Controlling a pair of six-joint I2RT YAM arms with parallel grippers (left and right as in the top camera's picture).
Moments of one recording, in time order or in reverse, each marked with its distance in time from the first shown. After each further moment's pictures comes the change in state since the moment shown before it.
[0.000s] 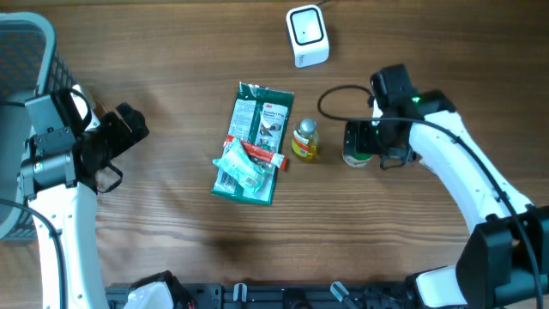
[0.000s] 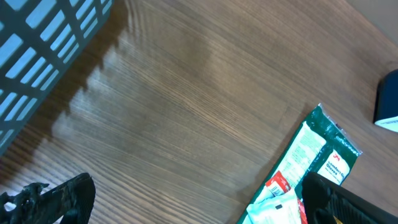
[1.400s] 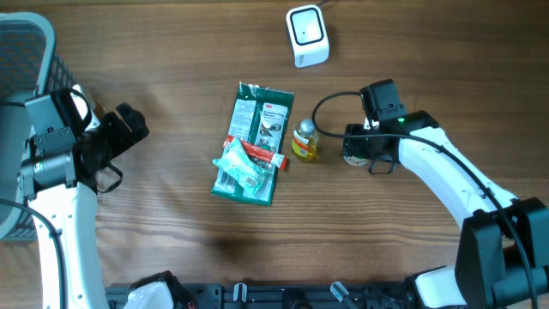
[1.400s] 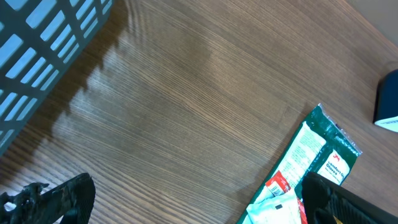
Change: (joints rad) left arm 0.000 0.000 0.000 -0.001 0.000 0.000; right arm 0.038 -0.002 -0.206 0.340 0.074 0.051
